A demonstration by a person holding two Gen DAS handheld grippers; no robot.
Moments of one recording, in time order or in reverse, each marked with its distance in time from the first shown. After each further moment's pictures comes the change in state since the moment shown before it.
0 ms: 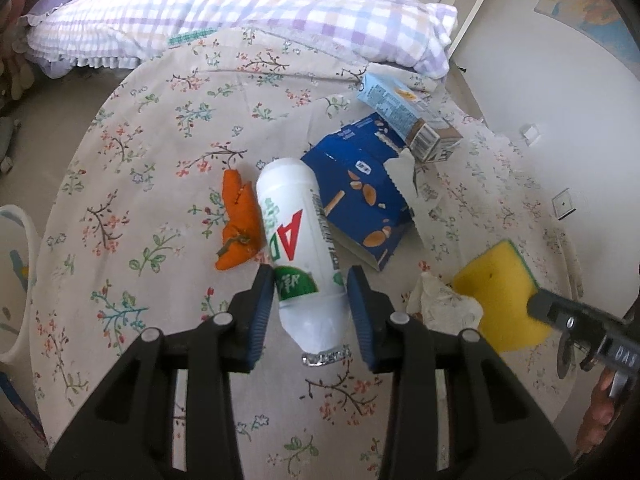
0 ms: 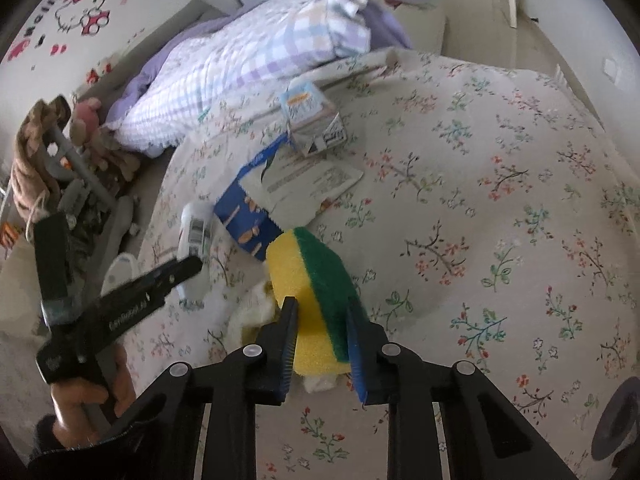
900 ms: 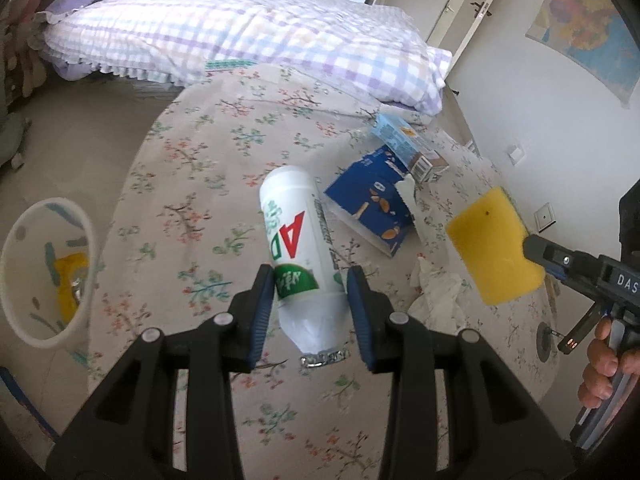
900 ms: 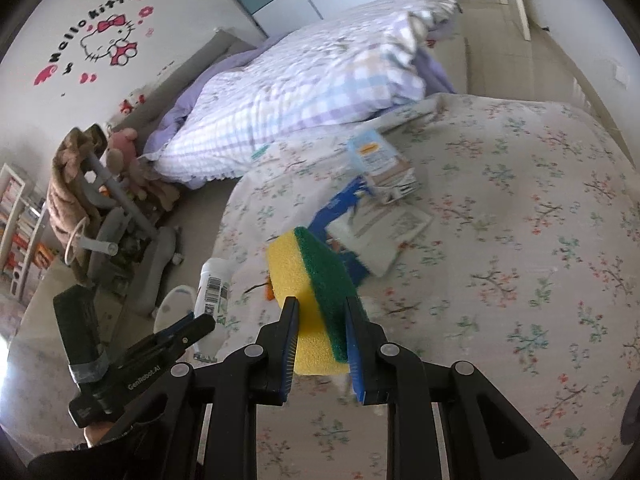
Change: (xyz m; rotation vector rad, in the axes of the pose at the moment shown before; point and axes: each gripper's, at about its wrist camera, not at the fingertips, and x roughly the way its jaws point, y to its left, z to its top) left arm -0.077 0.052 -0.016 -0.031 -0.069 -0.033; right arm -0.029 0.066 0.009 -0.015 -0.085 0.133
